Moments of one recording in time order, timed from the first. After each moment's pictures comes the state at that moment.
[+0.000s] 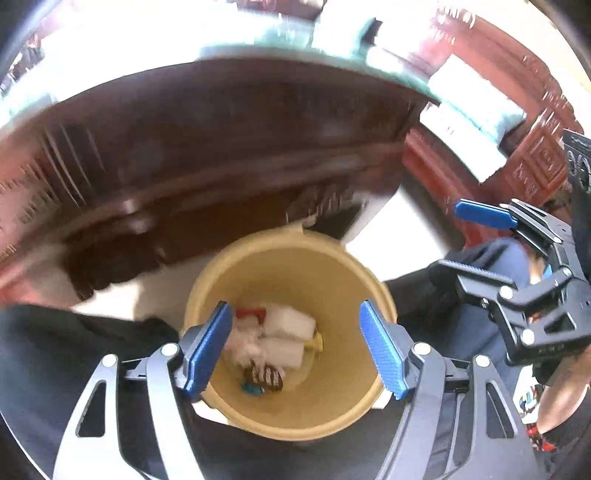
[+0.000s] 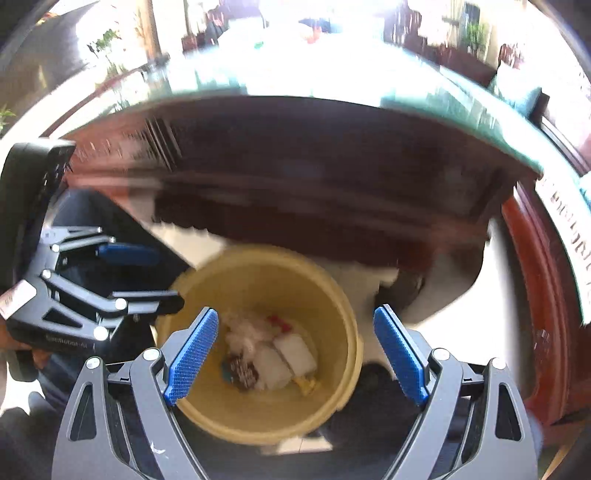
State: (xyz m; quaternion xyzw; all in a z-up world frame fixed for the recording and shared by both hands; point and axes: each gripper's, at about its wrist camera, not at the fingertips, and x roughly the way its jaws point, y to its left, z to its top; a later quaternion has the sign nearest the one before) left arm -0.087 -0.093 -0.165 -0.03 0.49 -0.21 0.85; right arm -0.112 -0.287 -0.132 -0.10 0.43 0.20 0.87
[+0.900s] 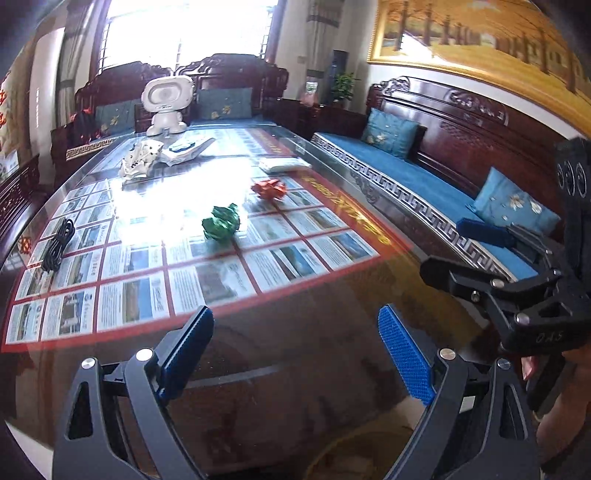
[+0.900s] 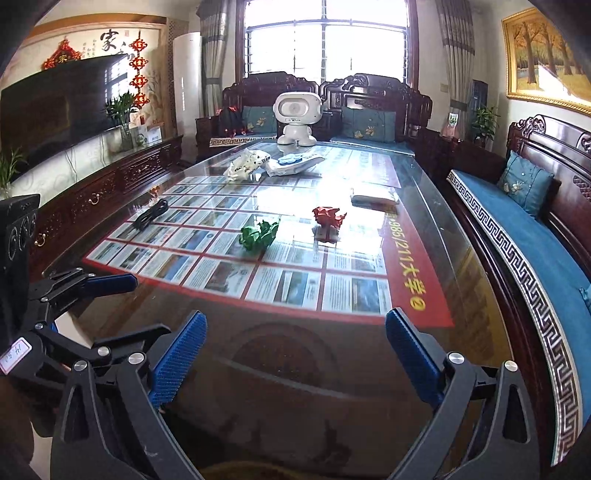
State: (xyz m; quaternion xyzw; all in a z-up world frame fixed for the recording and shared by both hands) left arm 0.074 -0.002 0.000 -0.05 0.33 -0.11 0.94; right arm 0.080 -0.199 0.017 -0.08 0.31 0.23 0.92
